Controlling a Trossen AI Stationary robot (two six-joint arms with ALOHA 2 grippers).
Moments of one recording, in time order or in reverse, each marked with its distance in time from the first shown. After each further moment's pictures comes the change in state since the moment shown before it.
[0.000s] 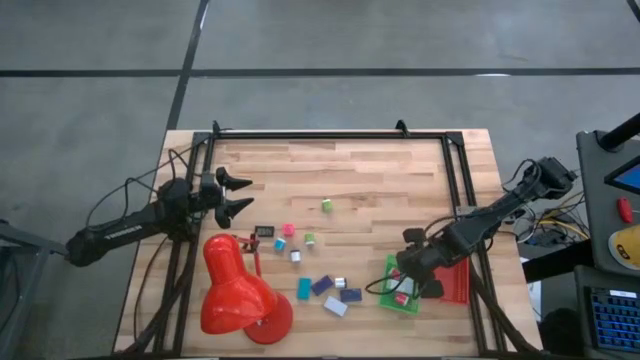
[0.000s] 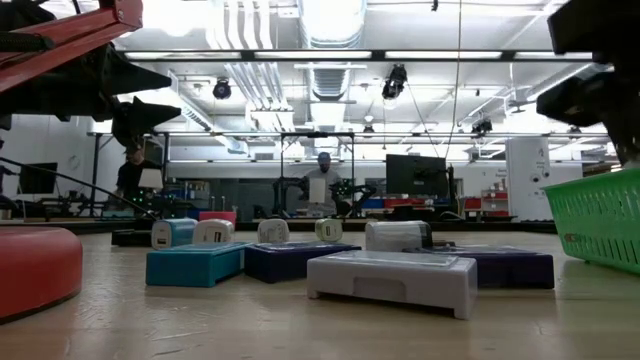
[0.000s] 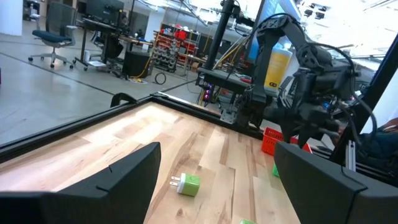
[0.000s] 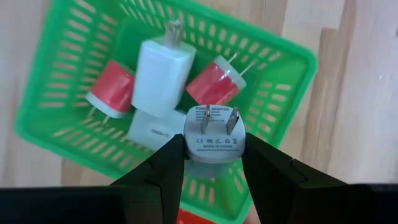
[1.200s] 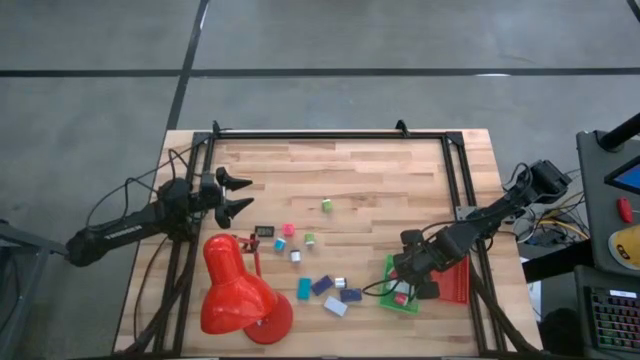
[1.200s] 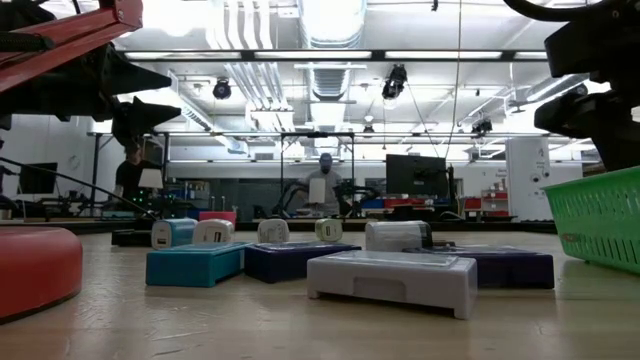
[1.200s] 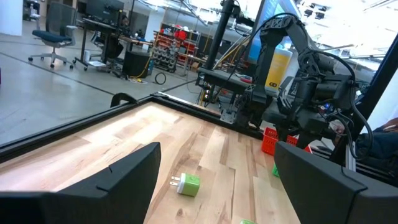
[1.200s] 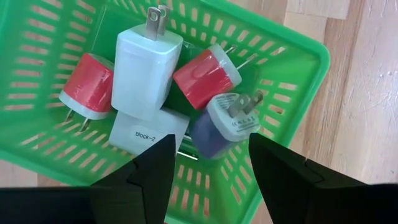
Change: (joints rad) left arm 0.000 0.000 0.000 0.000 0.000 0.000; right arm 0.000 0.066 -0.001 0.014 0.018 -0.003
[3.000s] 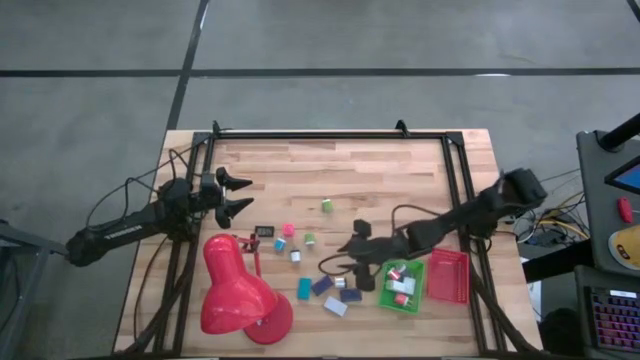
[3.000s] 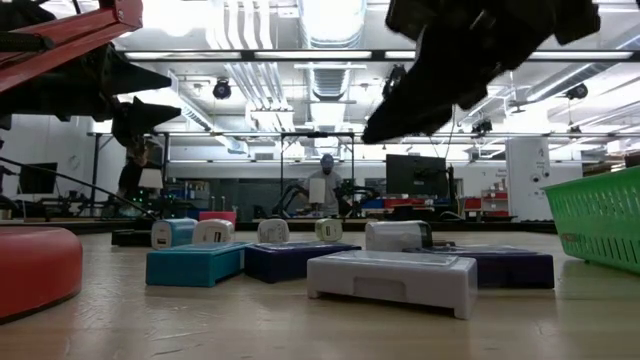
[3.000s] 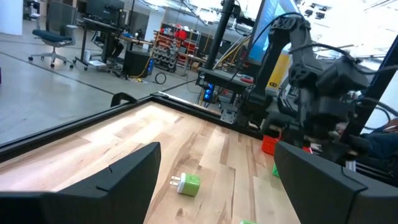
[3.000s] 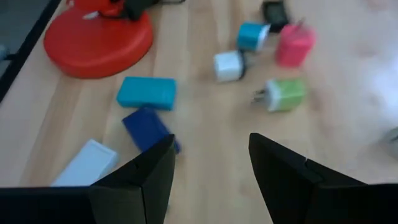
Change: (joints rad) left arm 0.000 0.007 0.000 0.000 0.000 0.000; right arm -0.206 0.250 0.045 0.886 0.194 -0.139
